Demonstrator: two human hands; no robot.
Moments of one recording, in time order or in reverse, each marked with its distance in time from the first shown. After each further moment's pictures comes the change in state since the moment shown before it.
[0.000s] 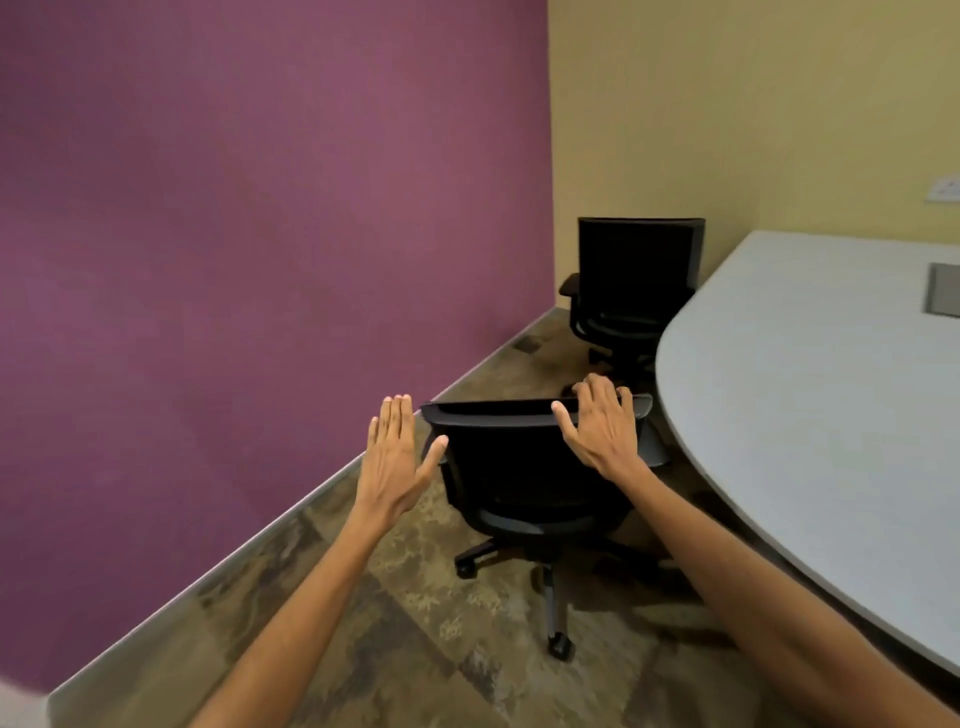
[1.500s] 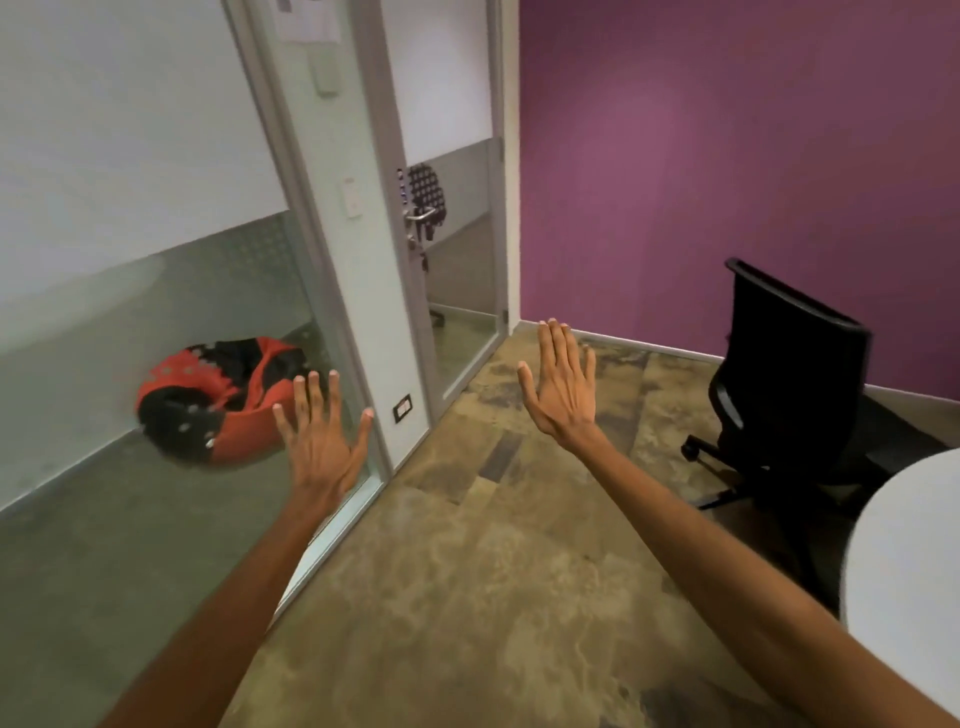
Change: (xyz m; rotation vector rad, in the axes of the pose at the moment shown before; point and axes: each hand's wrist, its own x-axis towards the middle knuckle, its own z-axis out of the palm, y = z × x) left_hand -0.739 0.682 -0.056 0.651 0.448 -1.413; right_hand -0.486 0.187 -0.377 0.748 -0.331 -1.119
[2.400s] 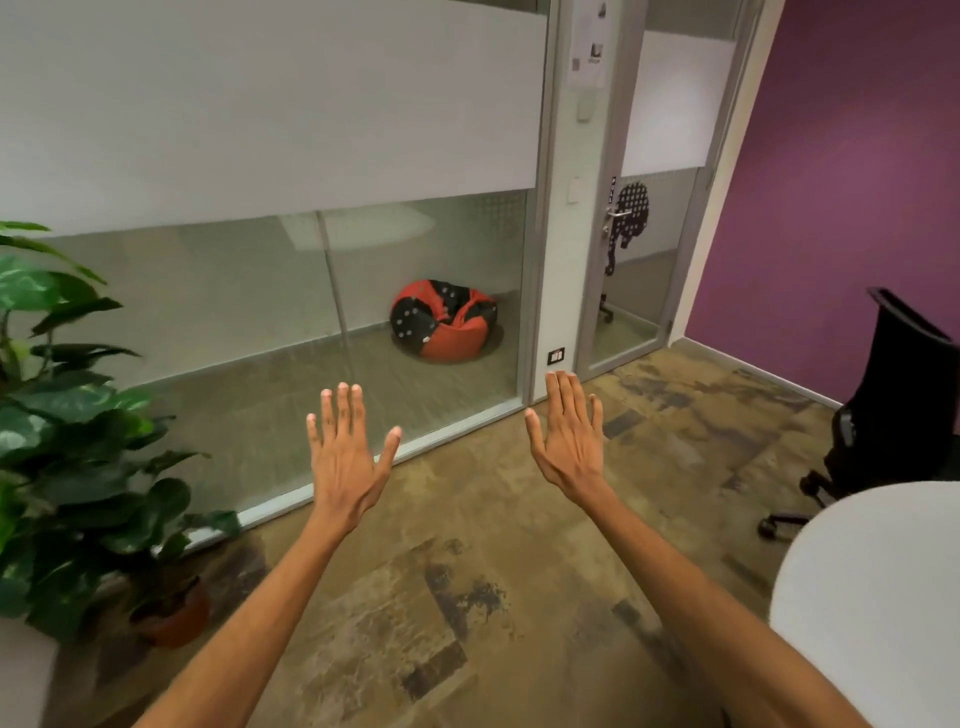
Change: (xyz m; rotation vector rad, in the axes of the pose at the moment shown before) left_hand -0.668 0.034 -0.317 0.073 0.160 -0.383; right_hand -0.536 -0.106 -0.278 0.203 -0.156 -0.400
